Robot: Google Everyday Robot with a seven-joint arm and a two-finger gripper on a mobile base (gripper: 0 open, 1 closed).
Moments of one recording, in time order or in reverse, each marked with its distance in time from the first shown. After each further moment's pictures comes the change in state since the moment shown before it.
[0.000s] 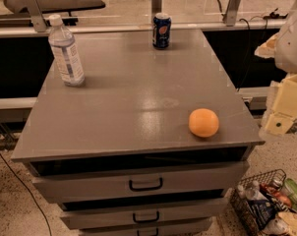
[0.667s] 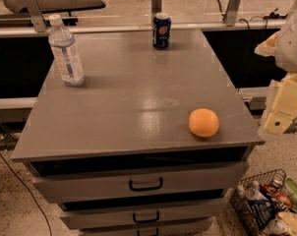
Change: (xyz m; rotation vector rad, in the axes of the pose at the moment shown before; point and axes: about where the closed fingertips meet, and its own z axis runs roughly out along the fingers) arm -0.002 -0.002 -0.001 0.017 -0.017 -0.001
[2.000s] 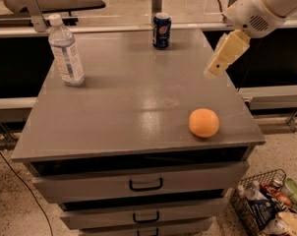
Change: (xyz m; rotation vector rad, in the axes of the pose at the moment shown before) arm -0.075 -0.134 0.039 0.149 -0.279 0.099
